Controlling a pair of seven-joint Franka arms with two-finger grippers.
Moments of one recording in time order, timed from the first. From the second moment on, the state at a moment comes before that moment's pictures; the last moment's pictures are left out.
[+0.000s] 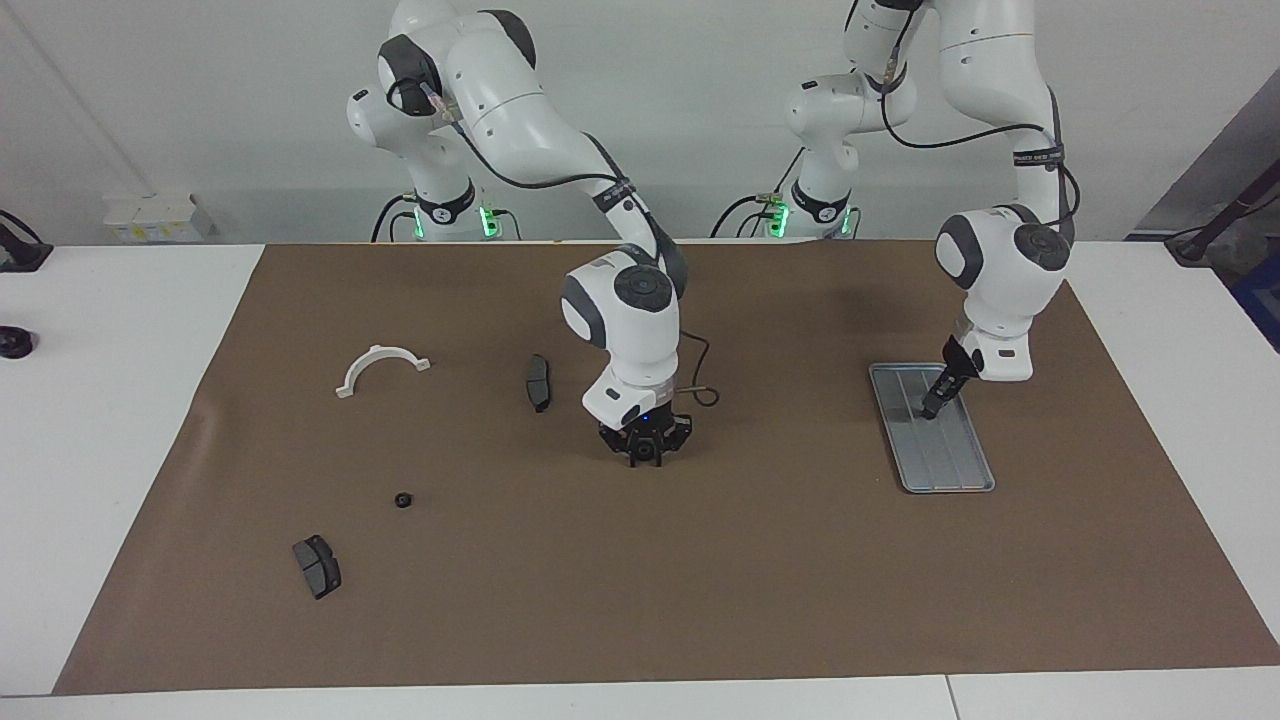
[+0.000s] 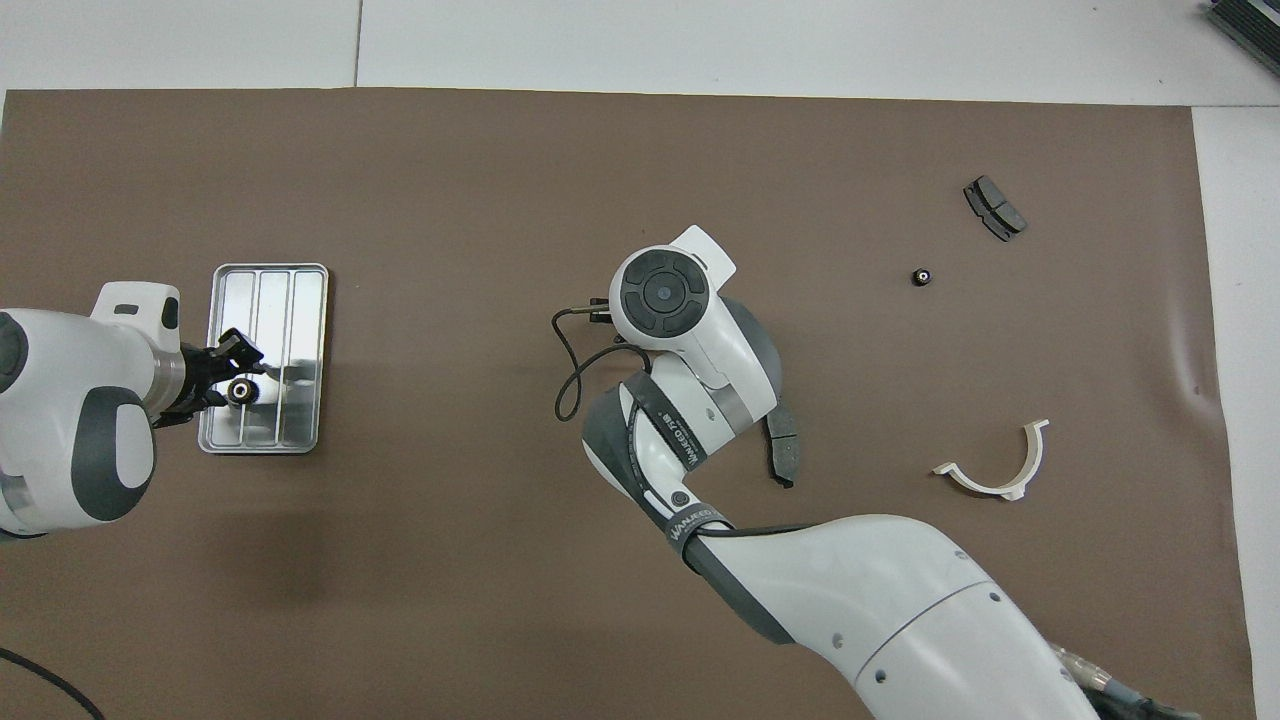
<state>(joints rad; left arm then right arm) 0.10 0.14 -0.02 -2.28 -0.01 2.52 -0.59 0.61 0.66 -0.04 -1.52 -0.06 2.33 0.66</state>
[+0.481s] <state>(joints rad) 0.09 0.14 -0.03 -2.25 -0.01 2.48 -0.59 0.61 0.66 -0.03 -1.52 -0.06 2.33 0.66</state>
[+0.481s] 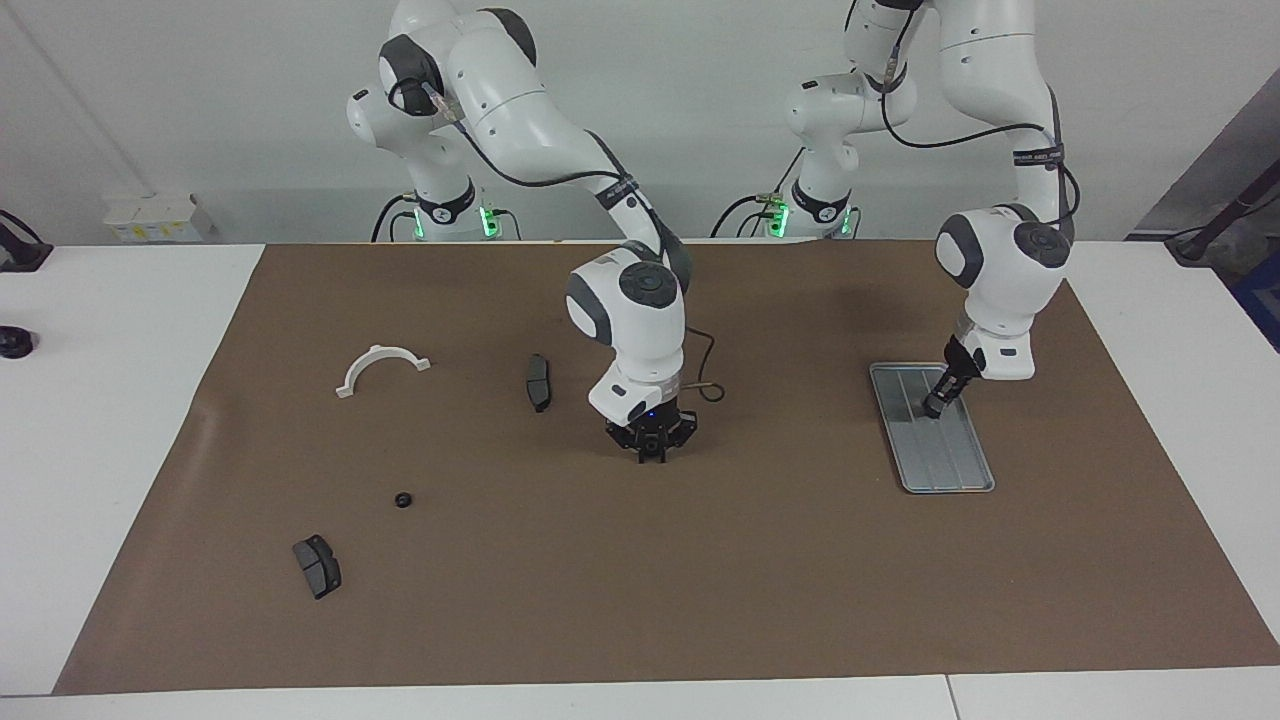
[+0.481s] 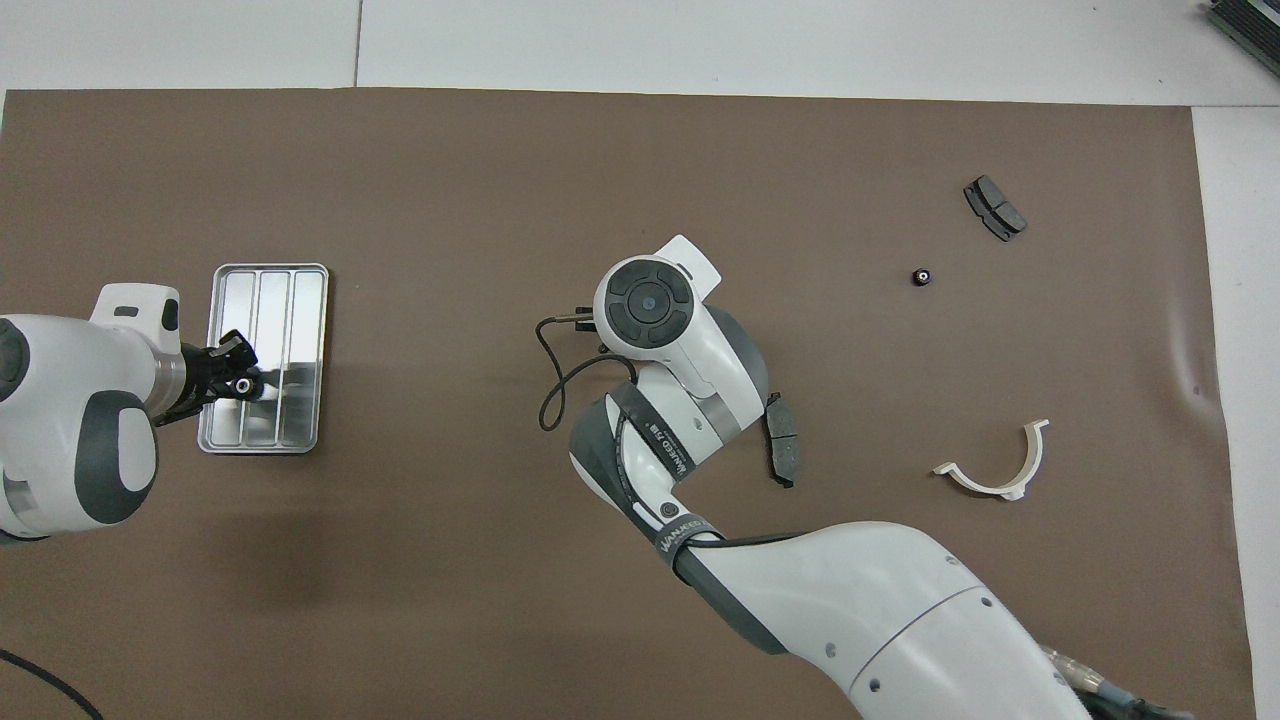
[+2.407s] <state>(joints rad) -0.63 0.49 -0.05 -1.79 0.02 2.50 -1.04 -0.03 0.64 -0.03 -1.52 -0.06 2.20 -0.03</state>
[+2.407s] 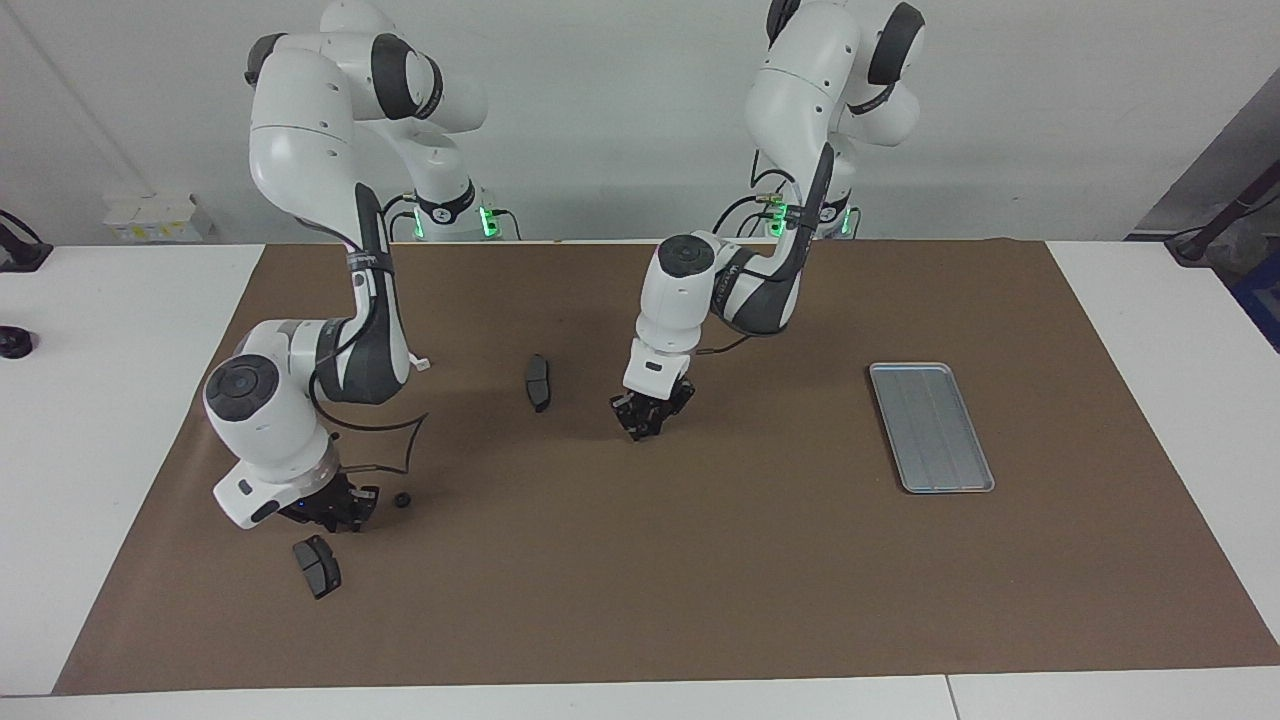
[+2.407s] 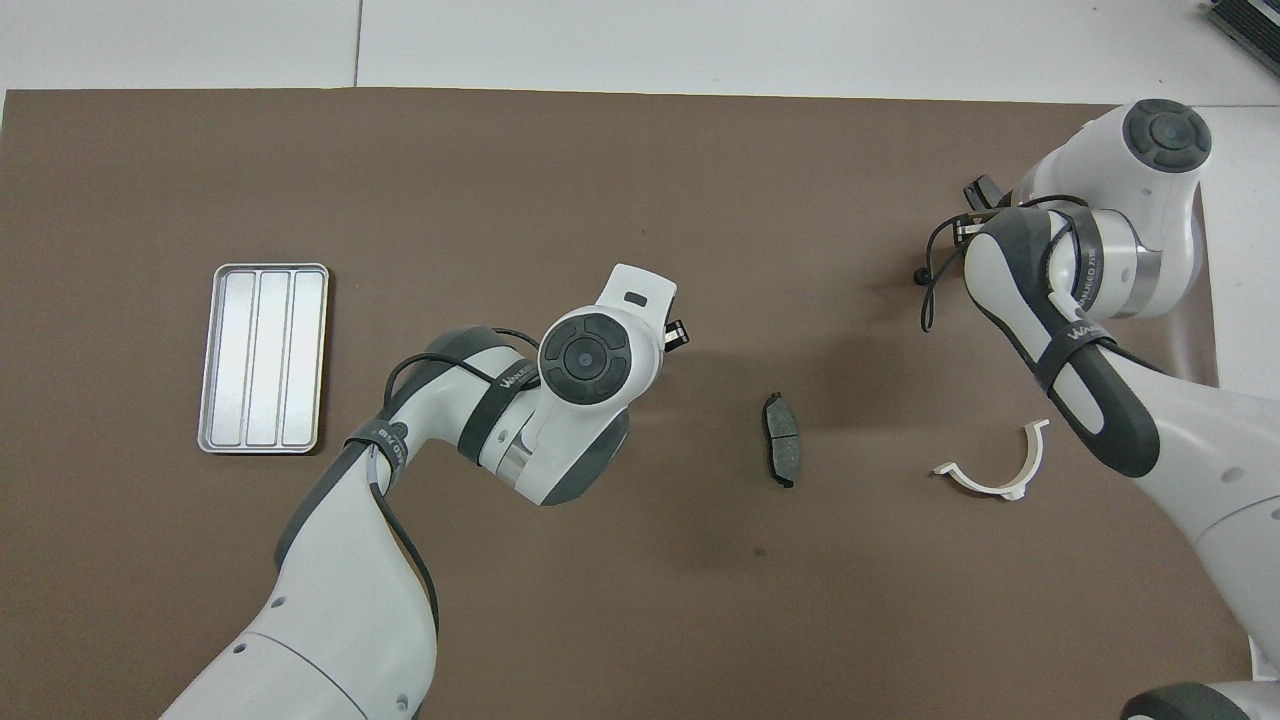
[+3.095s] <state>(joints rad) -0.40 0.26 -0.02 -1.71 0.02 2.06 -0.70 0.11 0.48 -0.01 -1.55 -0.06 2.10 0.07</state>
